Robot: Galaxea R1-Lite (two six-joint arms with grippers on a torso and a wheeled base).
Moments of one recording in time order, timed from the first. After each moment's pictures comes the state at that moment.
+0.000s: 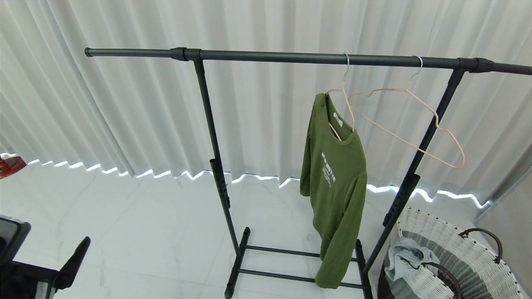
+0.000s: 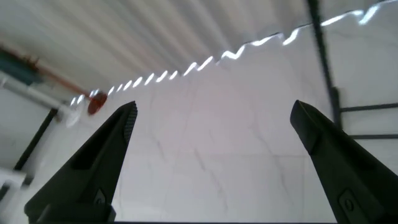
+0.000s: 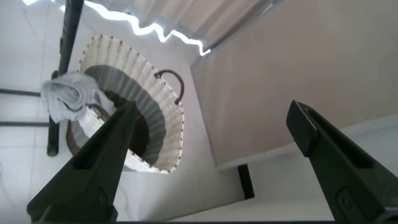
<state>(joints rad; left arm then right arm) -0.06 0.89 -0.13 -0.58 0.31 0.55 0.21 0.74 -0.46 0.01 -0.66 -0.34</state>
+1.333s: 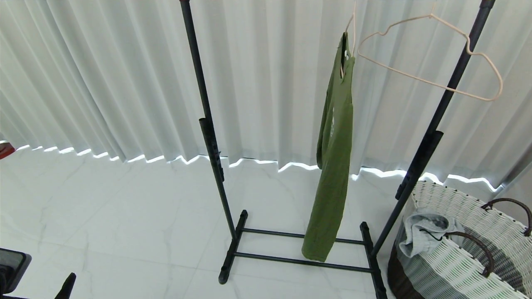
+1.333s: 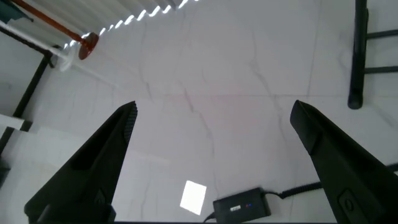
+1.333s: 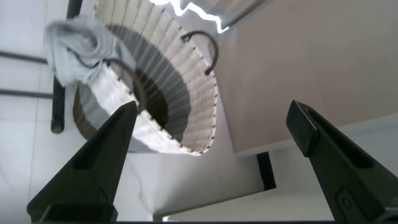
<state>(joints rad) 0.07 0.87 -0.01 -0.53 0.30 0.53 0.20 0.80 -0.45 0.01 -0.65 -0.32</state>
